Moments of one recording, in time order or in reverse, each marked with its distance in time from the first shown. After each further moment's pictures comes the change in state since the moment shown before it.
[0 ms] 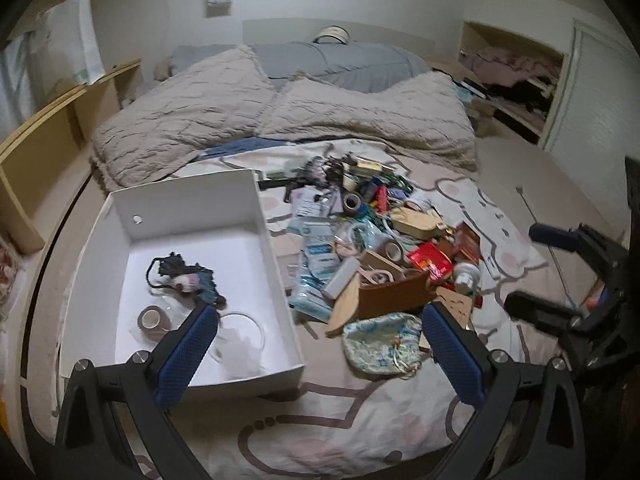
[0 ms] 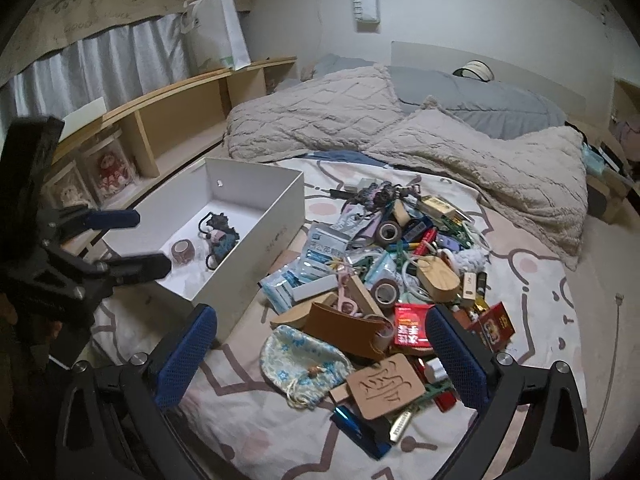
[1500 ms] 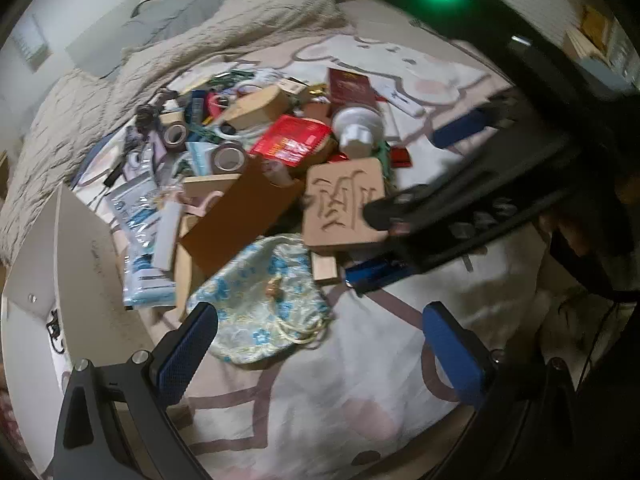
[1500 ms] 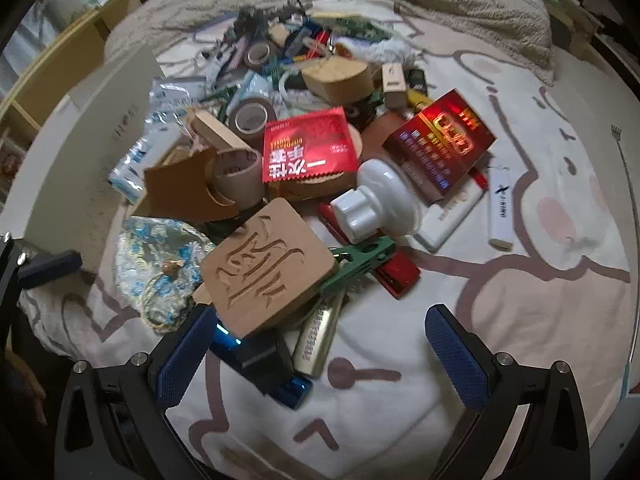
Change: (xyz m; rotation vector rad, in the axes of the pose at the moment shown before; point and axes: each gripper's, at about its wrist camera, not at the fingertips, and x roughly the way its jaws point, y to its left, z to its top) left arm 0.117 -0.146 -0.071 0.533 0.265 -0.127; right arm 0.110 -0.099 -0.096 0.289 0.463 -0.126
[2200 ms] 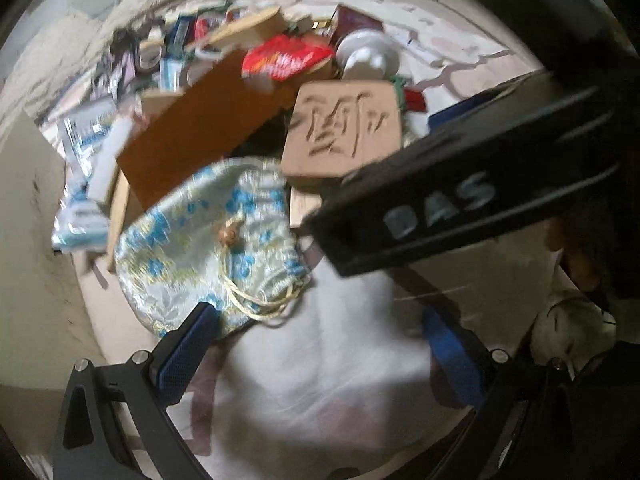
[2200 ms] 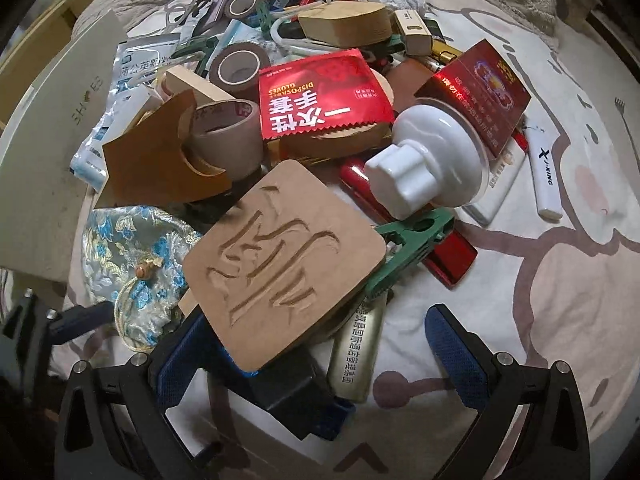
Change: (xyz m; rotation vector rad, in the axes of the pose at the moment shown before) left arm 0.059 0.005 -0.026 -0.133 0.128 -0.102; right arm 0.036 0.014 -0.007 0.064 0.097 -0.055
